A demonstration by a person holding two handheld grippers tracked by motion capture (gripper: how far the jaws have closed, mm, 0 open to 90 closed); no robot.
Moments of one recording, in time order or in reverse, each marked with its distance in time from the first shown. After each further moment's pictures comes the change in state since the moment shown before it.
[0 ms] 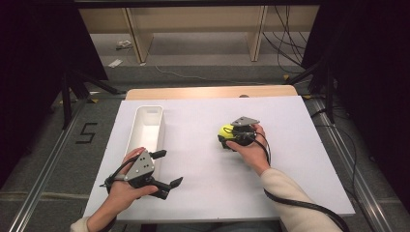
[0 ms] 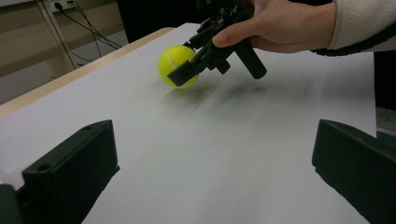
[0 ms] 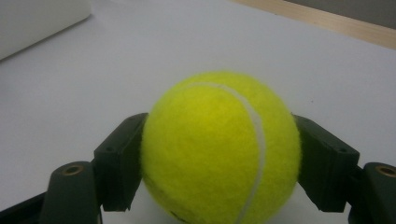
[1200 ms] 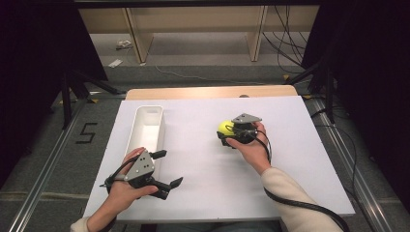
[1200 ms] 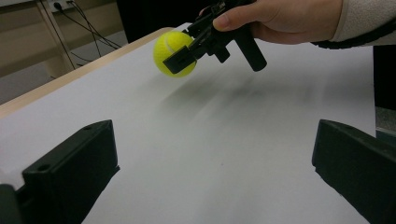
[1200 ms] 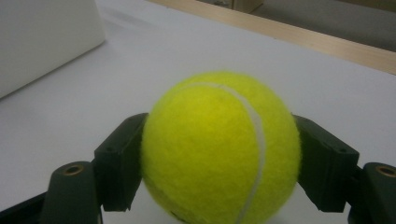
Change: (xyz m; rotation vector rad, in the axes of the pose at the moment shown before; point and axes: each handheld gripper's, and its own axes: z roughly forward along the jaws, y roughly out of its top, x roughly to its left) left arm 0.000 0.000 0.000 0.001 -0.001 0.001; right arm 0.003 0.013 -0.011 -0.057 0.011 0.005
